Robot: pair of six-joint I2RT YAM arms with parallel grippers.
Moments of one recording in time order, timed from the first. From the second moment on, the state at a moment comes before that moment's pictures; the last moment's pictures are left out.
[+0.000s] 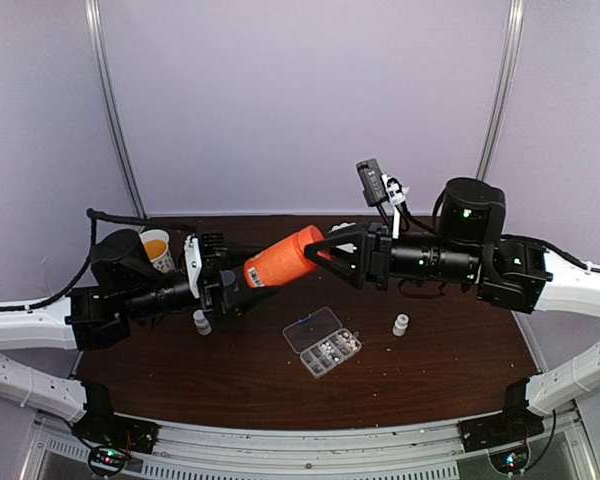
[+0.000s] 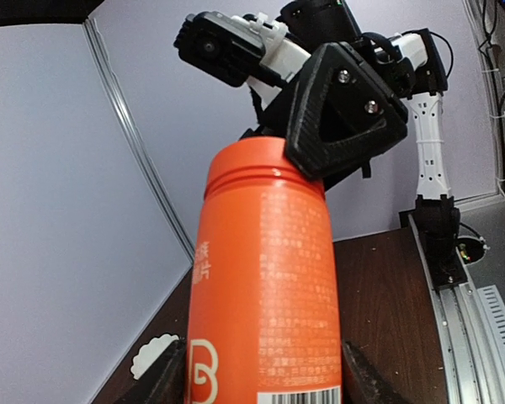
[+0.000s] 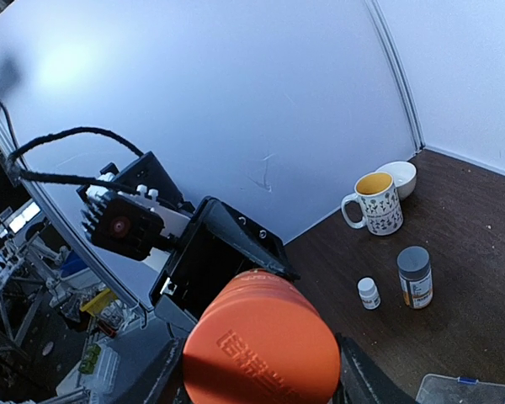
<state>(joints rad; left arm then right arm) -1.07 1.02 0.71 0.39 0.21 0.36 1.11 1.19 1.09 0.05 -0.21 0.46</state>
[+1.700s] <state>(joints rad) -1.04 0.99 0.79 0.14 0.40 0.35 1.04 1.03 1.06 -0.24 -0.52 -0.71</state>
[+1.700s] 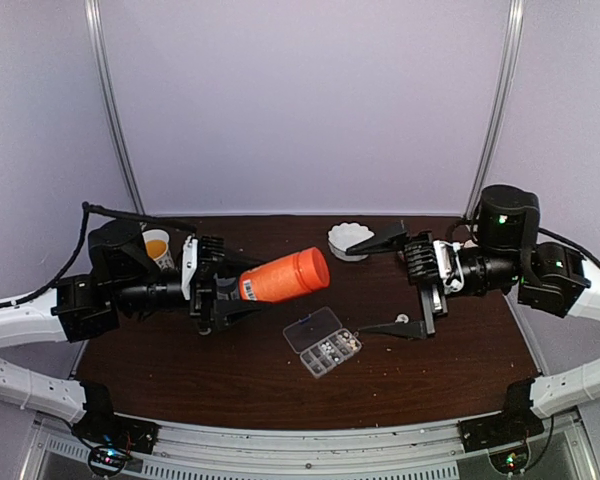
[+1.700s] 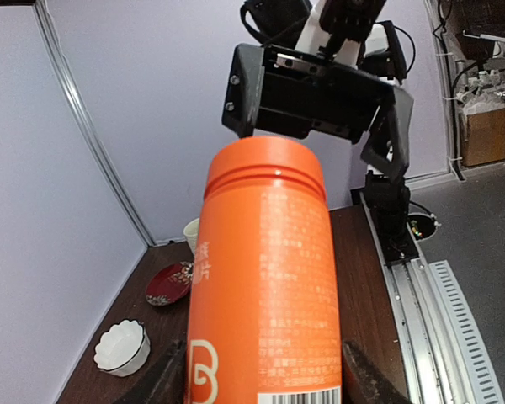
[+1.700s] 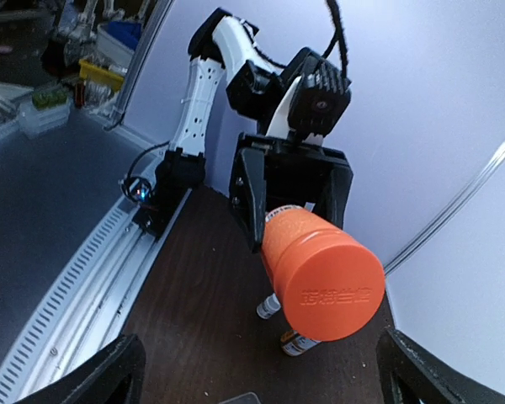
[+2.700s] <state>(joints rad) -1.04 1.04 0.81 0.15 0.19 0.46 1.00 1.24 1.32 -0.42 -0.37 0.47</state>
